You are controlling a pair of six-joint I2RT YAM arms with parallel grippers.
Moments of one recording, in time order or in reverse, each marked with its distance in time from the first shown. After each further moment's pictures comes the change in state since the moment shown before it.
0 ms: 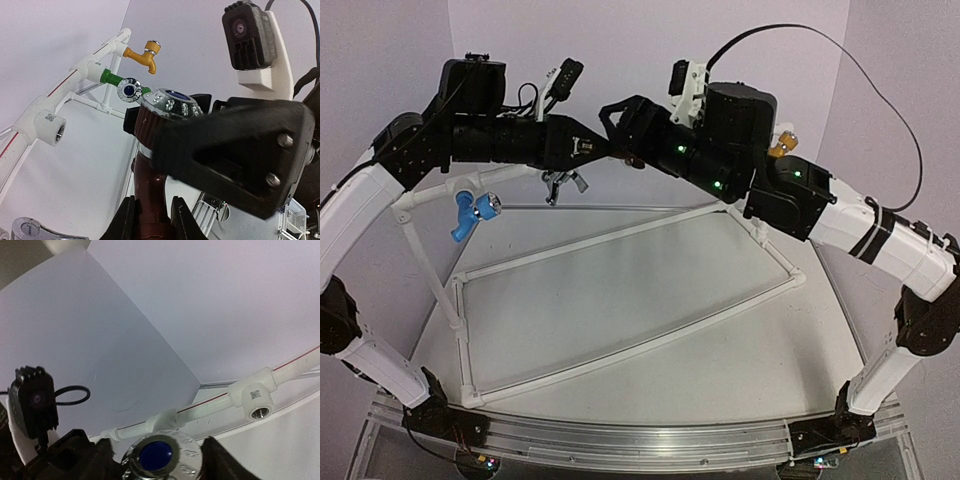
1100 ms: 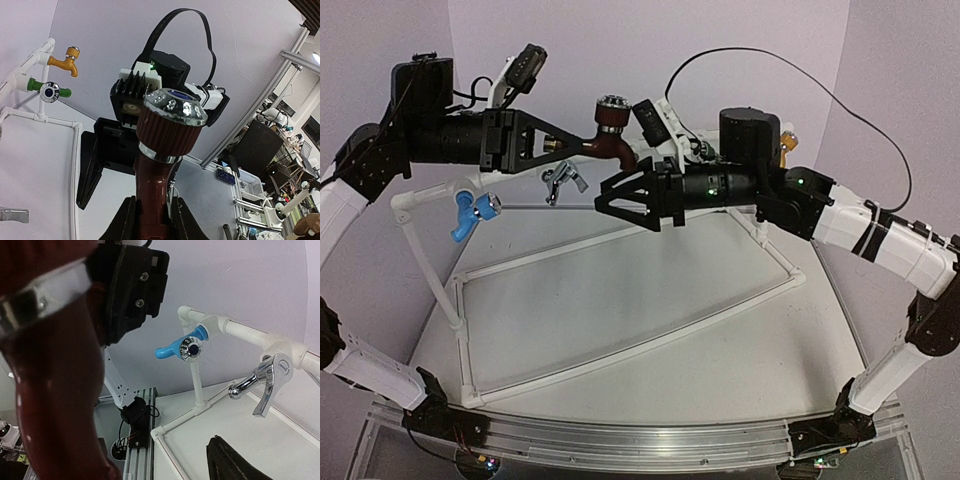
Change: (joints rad) left arm 0.067 -0.147 -0.093 0.068 0.420 -0.029; right arm -0.174 -0.078 -0.206 -0.015 -1.073 -0.445
